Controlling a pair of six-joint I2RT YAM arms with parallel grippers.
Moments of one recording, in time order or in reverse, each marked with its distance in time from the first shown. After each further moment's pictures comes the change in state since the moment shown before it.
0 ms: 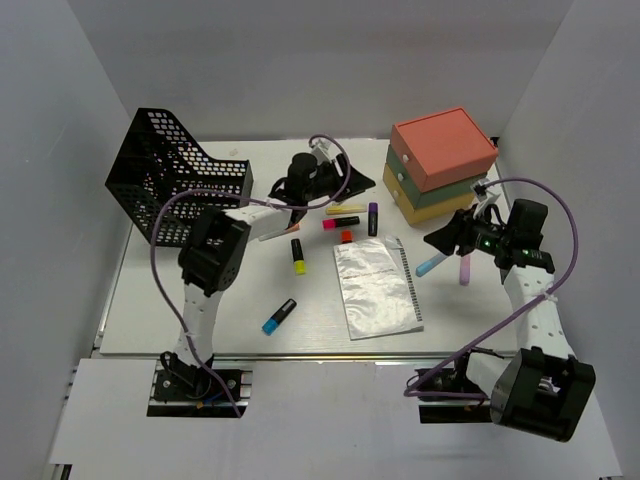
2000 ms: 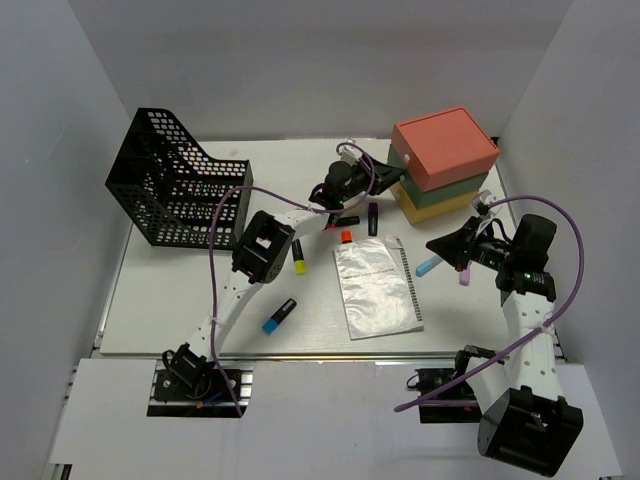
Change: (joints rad) left arm -0.095 0.624 0.680 0.150 -0.153 -0.394; right arm -0.076 -0.180 -0.114 0.041 -0.267 -0.137
